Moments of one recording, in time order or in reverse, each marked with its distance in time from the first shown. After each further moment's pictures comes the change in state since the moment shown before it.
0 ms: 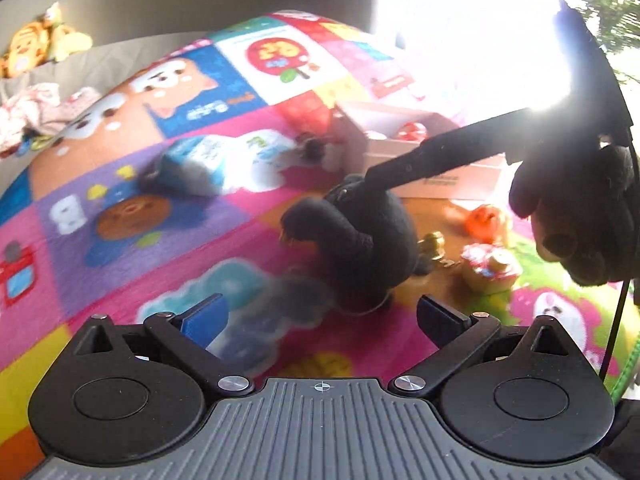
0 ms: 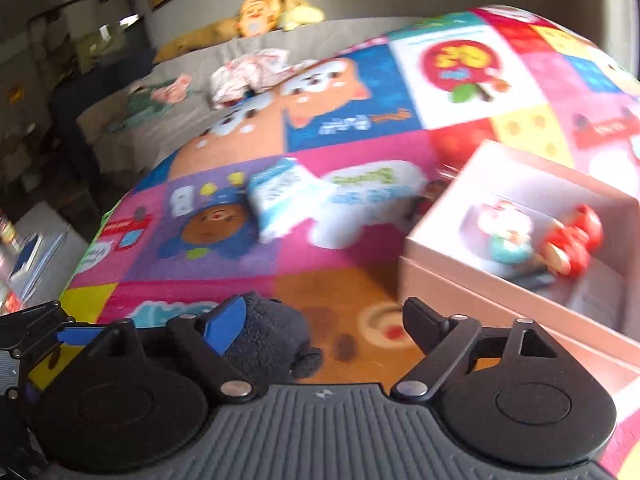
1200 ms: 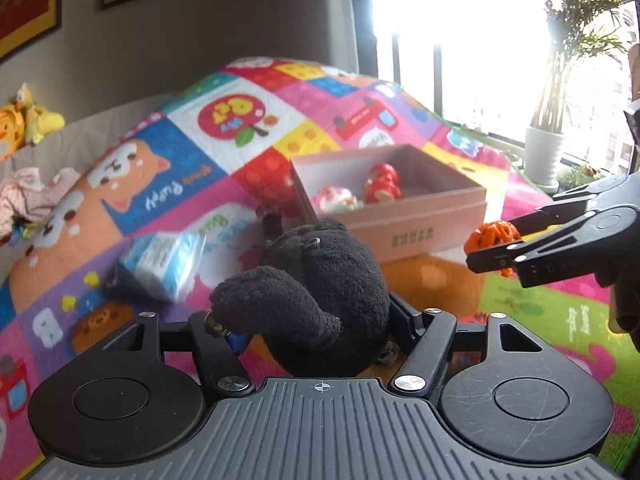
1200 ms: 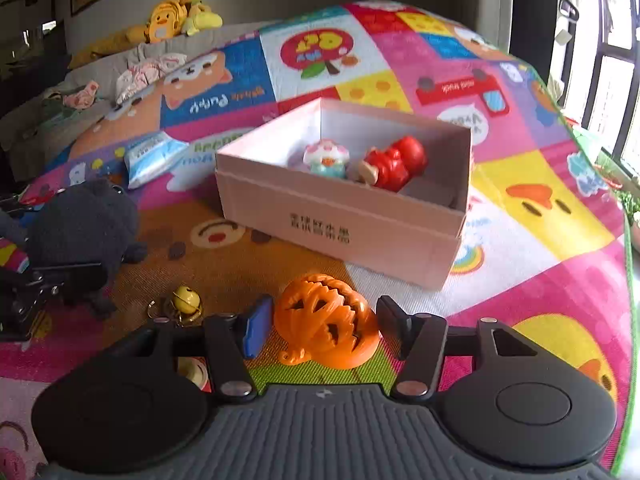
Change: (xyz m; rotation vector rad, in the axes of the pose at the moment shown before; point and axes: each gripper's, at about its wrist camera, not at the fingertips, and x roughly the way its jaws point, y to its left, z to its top) left arm 0.023 -0.055 0.056 0.173 -0.111 0.067; right arm -0.073 -0.051 -0.060 0.003 -0.099 -0.279
